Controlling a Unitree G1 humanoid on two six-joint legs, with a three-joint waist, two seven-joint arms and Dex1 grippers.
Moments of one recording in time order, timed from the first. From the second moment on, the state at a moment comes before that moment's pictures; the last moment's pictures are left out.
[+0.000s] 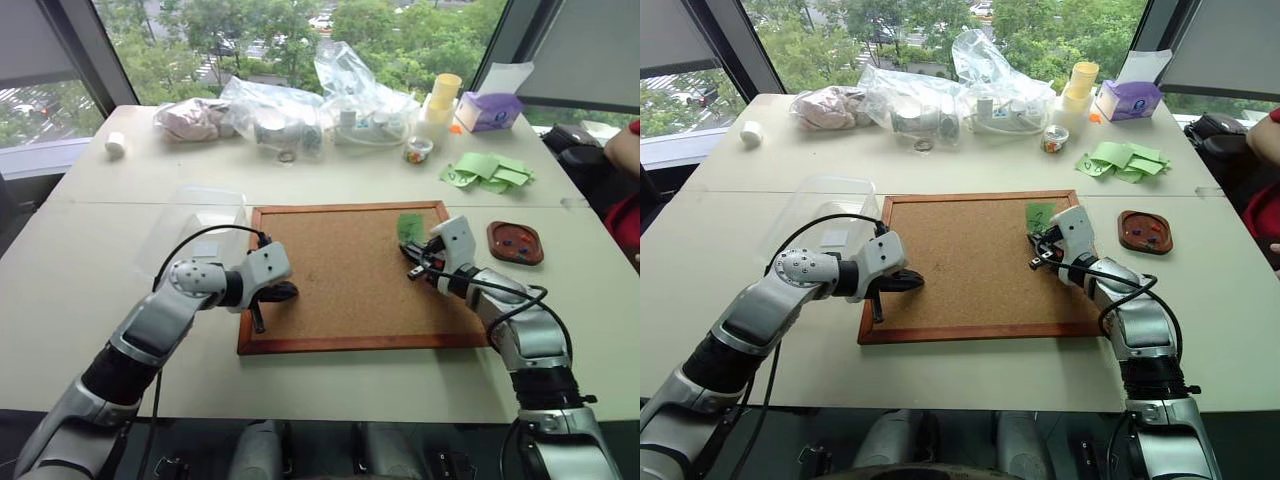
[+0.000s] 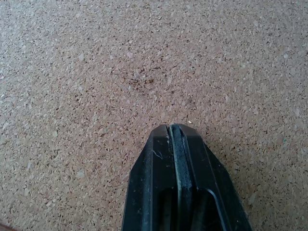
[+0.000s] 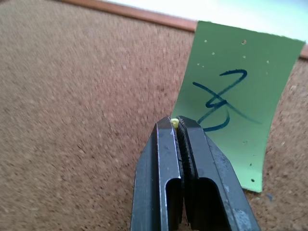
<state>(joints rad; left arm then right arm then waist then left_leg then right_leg) -0.44 0.66 -0.33 -0.24 -0.12 0.66 -0.93 -0.33 -0.45 -0.06 -0.07 0.27 0.47 0.55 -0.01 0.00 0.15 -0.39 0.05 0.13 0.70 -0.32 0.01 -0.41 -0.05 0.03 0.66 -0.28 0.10</state>
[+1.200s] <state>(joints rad) -1.01 0.04 0.10 0.57 -0.60 0.86 -0.78 -0.36 -0.65 -0.01 -0.36 0.24 0.51 0.66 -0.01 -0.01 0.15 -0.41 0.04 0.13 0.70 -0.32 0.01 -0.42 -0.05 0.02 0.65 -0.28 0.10</state>
